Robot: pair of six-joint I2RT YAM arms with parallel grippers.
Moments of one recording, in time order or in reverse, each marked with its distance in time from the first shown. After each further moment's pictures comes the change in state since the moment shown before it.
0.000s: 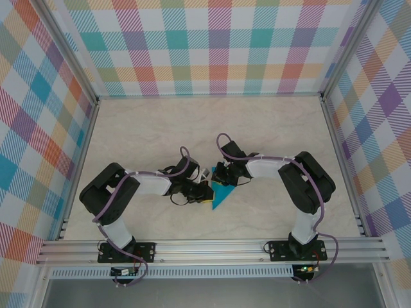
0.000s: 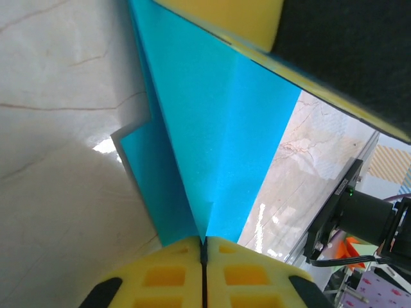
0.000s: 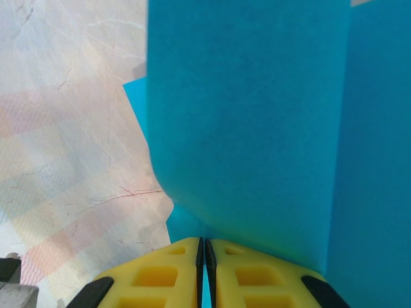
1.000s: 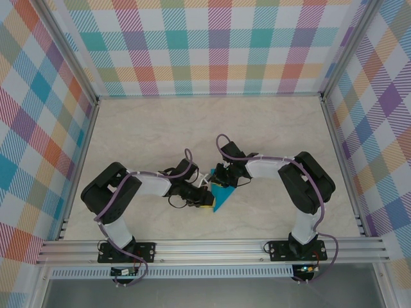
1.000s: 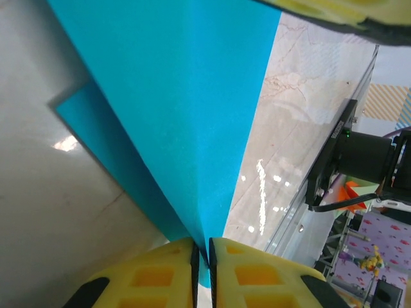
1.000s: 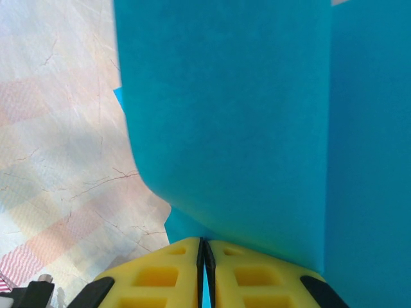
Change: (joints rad) left arm 0.002 0.014 -0.019 -0.021 0.140 0.150; right arm 0.001 0.000 0.002 -0.027 -0.023 0.000
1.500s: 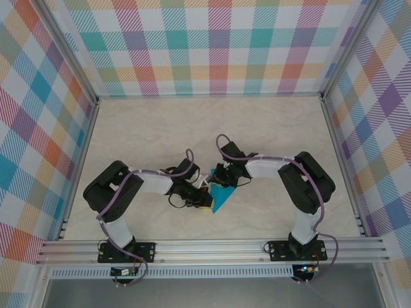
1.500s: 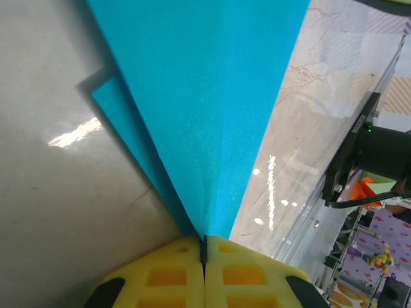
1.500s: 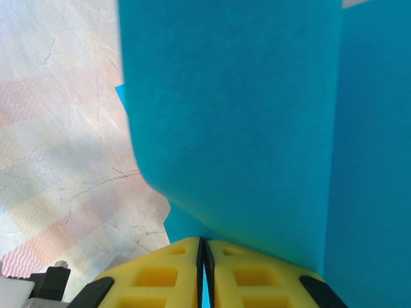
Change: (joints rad) left arm 0.001 0.027 0.039 -0.105 -0.022 0.061; right arm 0.000 0.001 0.000 -0.001 0.000 0.000
